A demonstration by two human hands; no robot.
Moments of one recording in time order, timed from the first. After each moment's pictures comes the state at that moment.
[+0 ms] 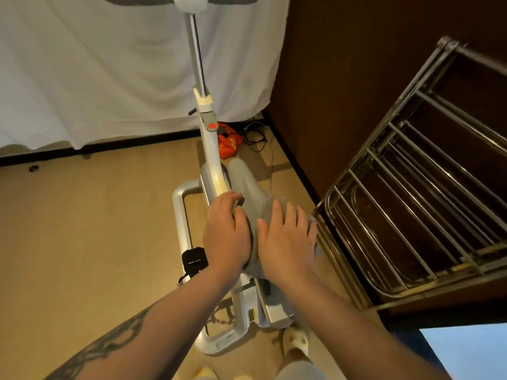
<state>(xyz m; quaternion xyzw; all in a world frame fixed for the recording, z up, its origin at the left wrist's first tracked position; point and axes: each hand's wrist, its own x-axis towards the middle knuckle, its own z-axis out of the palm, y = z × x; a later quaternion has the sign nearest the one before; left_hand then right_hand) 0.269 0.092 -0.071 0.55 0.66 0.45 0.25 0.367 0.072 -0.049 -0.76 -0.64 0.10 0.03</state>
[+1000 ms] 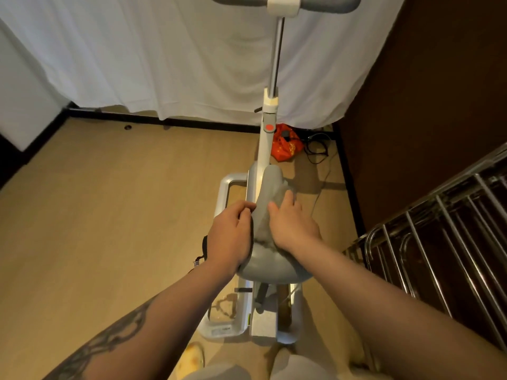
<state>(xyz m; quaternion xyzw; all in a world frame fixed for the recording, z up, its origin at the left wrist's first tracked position) 0.271 0.095 -0.071 0.43 0.74 0.44 0.28 0.375 0.154 -0.040 -0.67 -0.70 0.25 0.01</state>
